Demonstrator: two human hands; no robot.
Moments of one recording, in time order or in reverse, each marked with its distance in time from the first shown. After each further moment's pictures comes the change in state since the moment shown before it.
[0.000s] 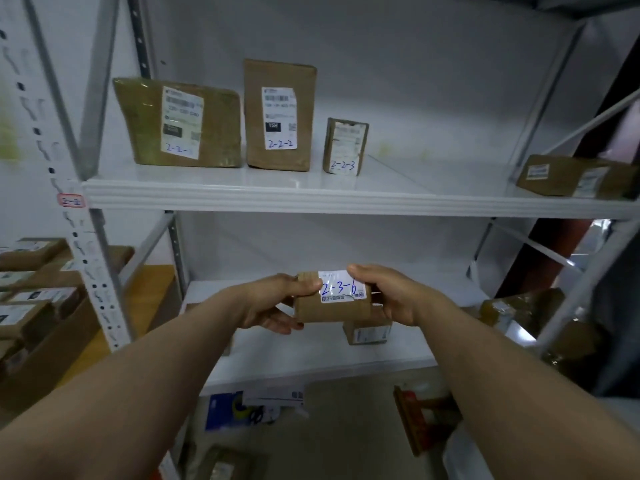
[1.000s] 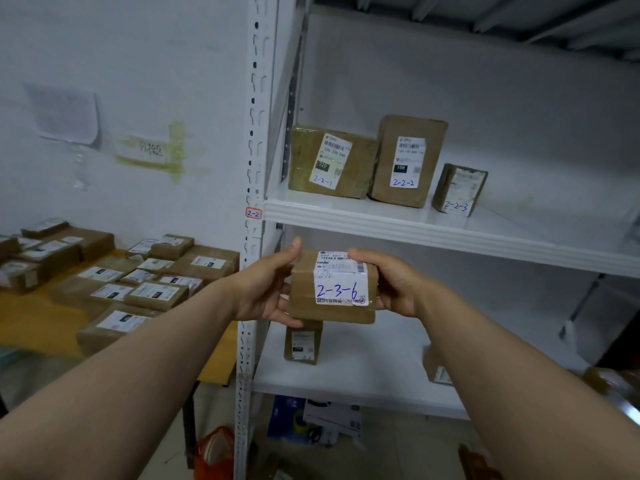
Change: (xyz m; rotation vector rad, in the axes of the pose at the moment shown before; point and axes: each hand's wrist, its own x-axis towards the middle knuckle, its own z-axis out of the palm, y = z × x) left_hand -0.202 -0.062 -0.150 -0.451 0.075 0.148; right_hand -0.015 -0.105 0.228 0.048 -0.196 -0.097
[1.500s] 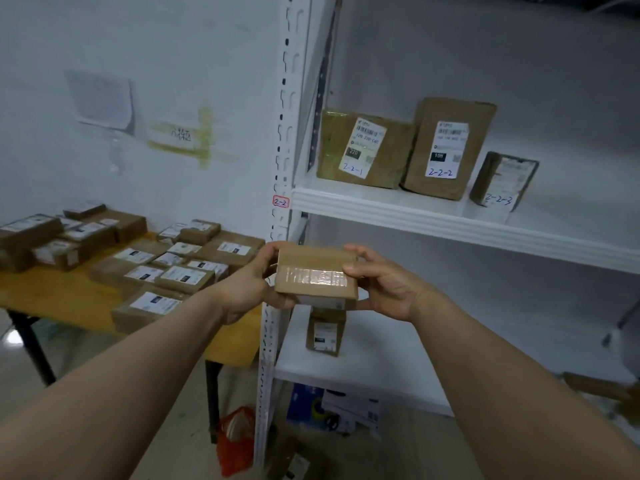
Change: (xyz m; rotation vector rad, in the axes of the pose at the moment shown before) left_hand -0.019 -0.033 -0.057 0.297 0.206 0.352; right_hand 0.032 0.016 0.042 0.140 -0.242 -0.058
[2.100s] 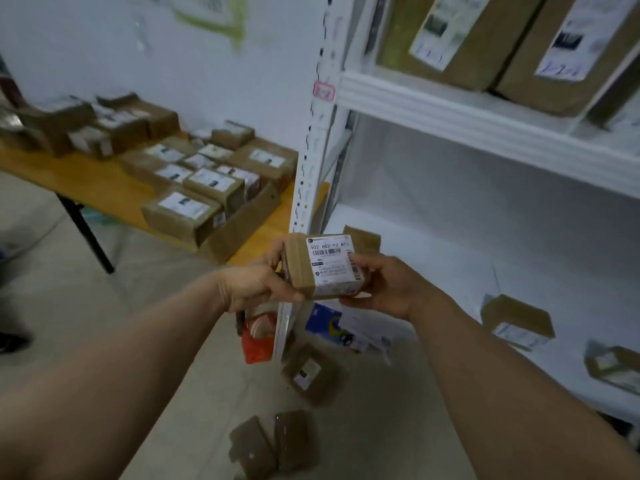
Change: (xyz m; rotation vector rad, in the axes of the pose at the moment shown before) left_hand -0.033 -0.124 0.016 -0.399 -0.041 -0.333; right_hand 0.051 0.132 -0.009 0.111 -0.033 0.364
